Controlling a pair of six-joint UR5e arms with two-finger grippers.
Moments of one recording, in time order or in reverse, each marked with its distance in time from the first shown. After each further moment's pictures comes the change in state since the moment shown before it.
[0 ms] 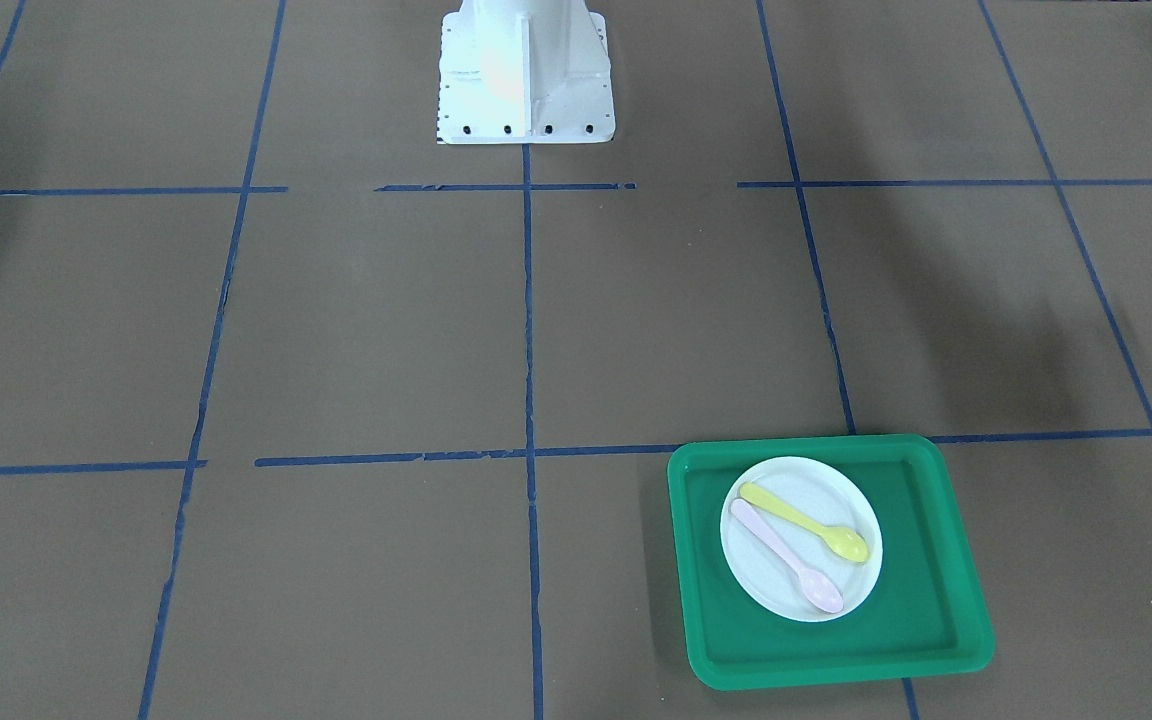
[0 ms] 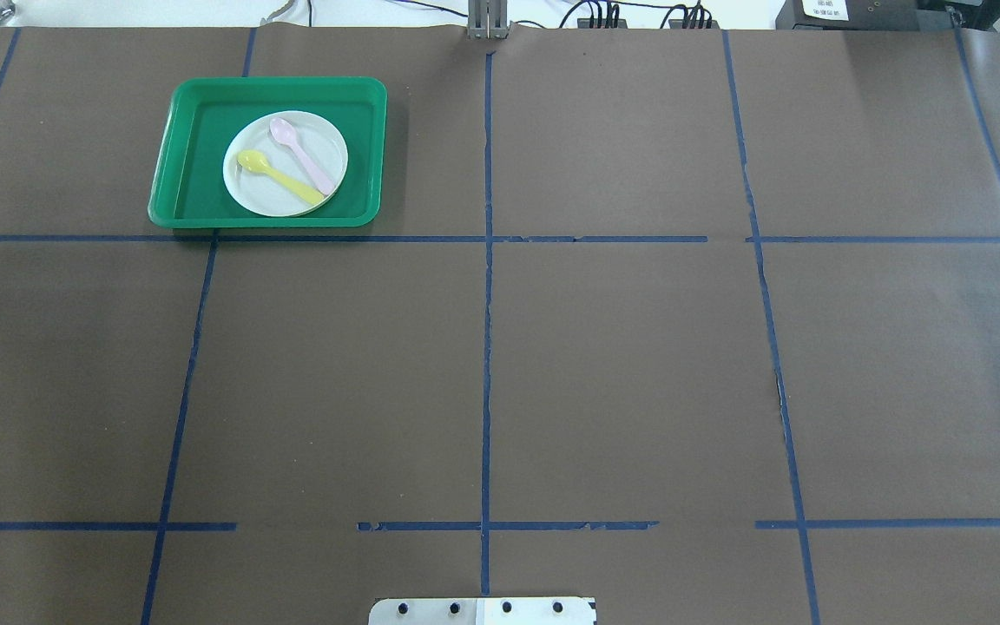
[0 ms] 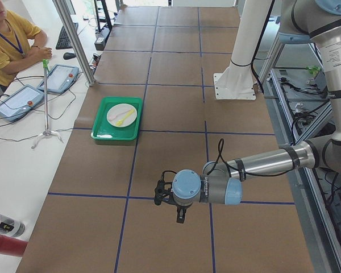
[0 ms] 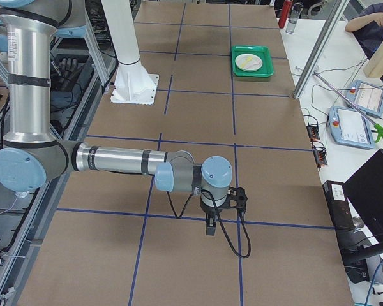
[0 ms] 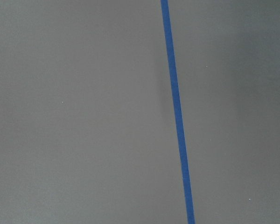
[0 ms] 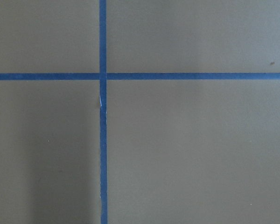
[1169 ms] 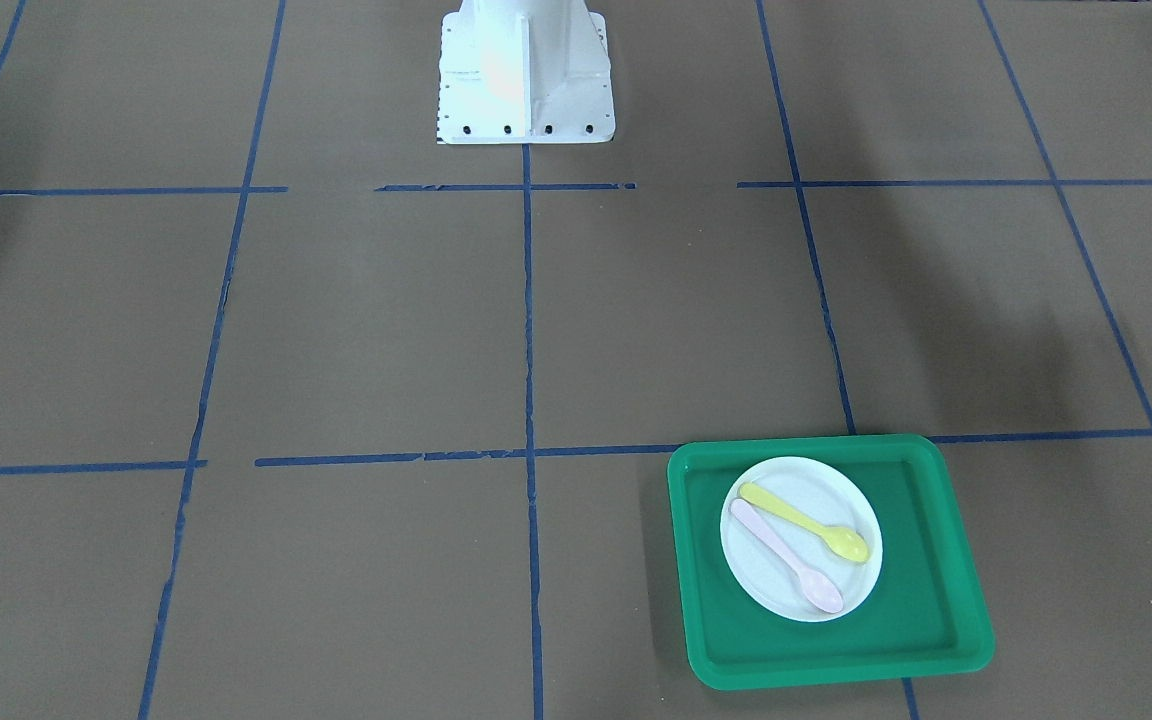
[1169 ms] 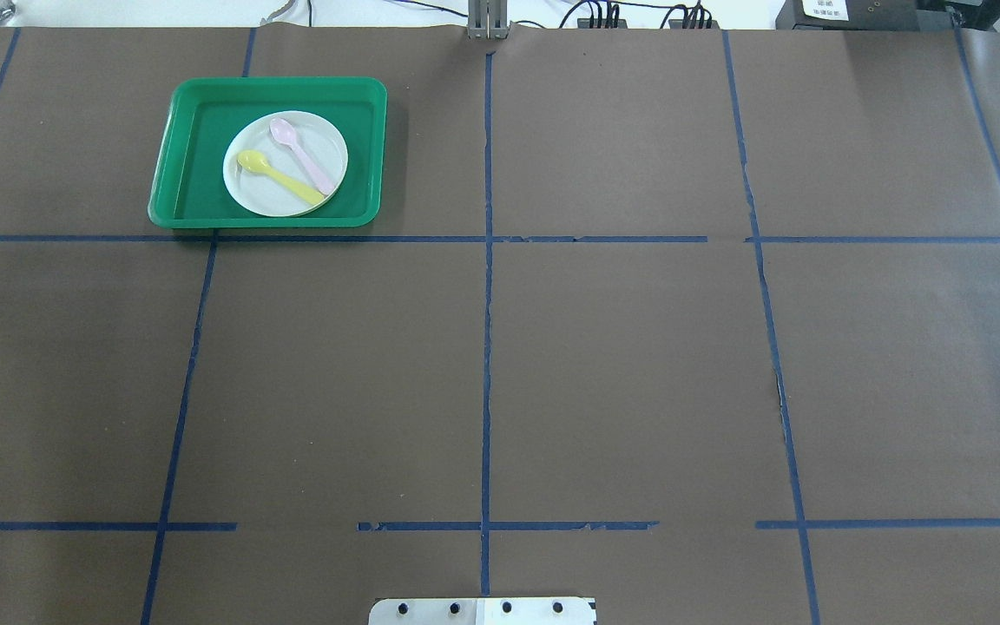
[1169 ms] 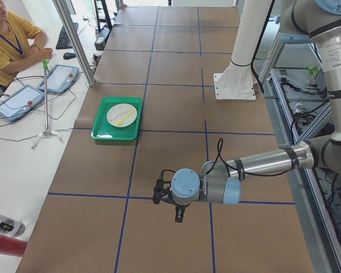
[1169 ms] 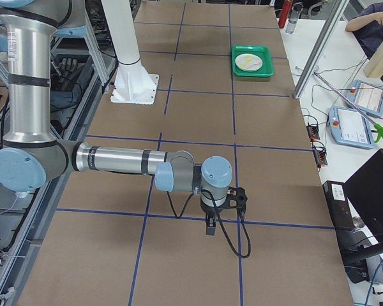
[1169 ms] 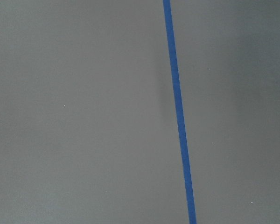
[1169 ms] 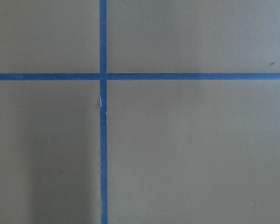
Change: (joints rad) left arm 0.000 -0.024 -0.012 -0.005 0.052 0.005; right arm 0.000 0.001 0.001 0.000 0.000 0.000
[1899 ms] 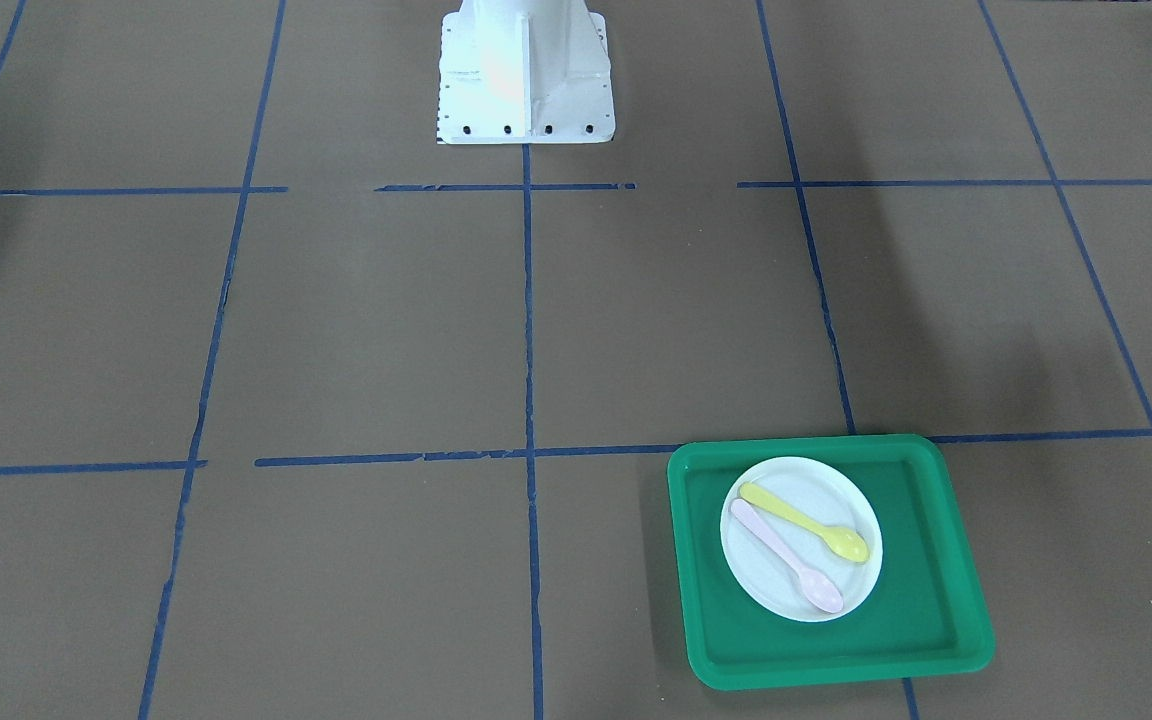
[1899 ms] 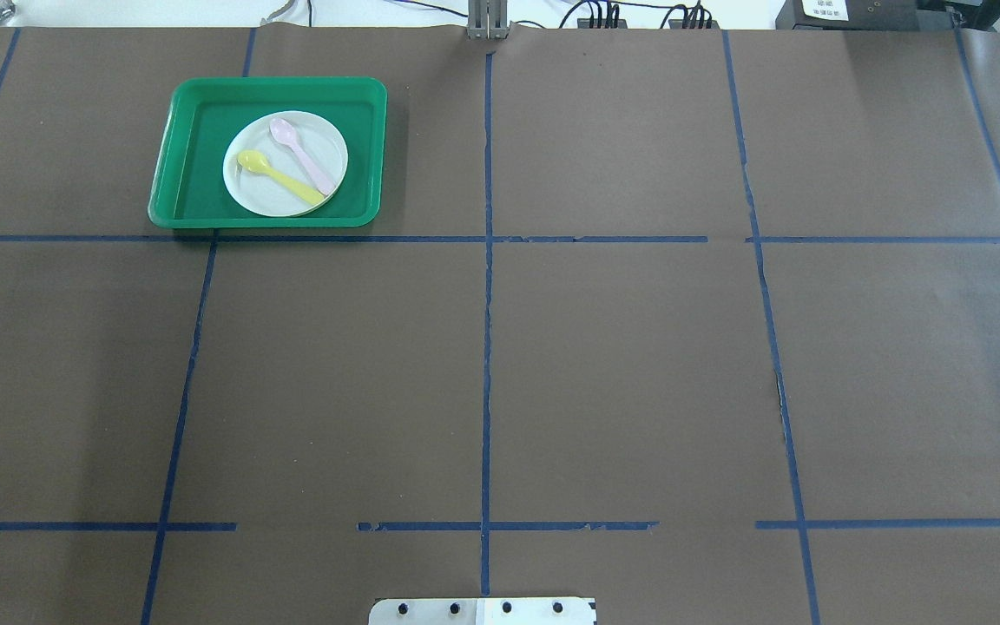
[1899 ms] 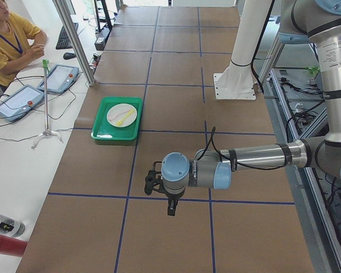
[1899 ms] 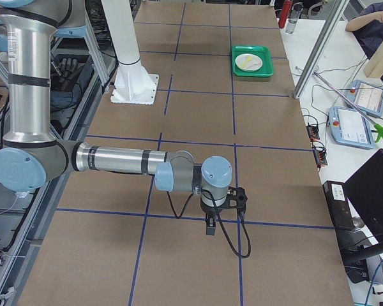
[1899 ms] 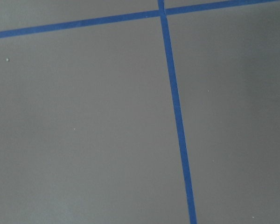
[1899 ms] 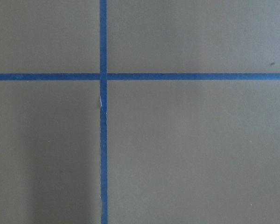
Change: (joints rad) left arm -0.001 -0.055 -0.102 0.247 0.032 0.042; right arm 0.000 0.000 0.000 0.000 0.000 0.000
